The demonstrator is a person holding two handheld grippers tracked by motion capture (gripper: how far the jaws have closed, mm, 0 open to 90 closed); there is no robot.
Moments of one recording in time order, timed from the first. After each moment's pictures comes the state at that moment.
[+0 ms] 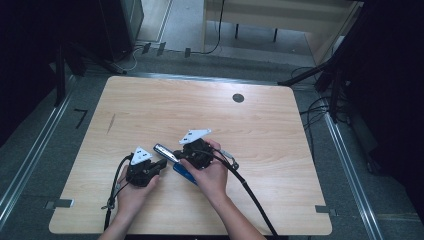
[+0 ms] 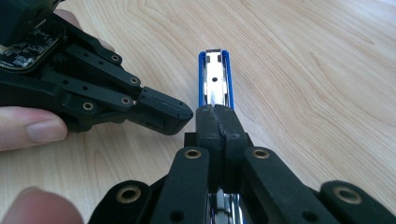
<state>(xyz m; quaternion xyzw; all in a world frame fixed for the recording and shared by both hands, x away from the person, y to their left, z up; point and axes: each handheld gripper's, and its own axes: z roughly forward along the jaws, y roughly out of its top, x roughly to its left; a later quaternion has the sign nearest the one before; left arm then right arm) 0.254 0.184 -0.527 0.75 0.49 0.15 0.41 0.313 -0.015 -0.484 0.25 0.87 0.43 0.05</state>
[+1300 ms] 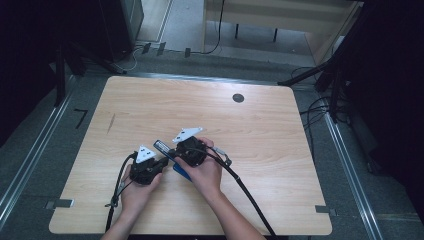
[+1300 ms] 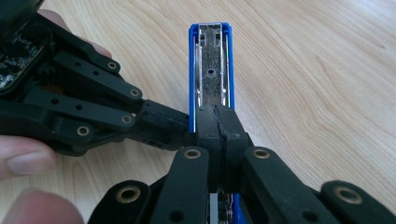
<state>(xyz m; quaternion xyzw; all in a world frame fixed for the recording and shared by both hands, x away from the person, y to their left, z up) 0.260 0.175 -0.531 0.75 0.49 0.17 0.40 0.323 0.003 -0.491 0.24 0.88 0.41 0.06</state>
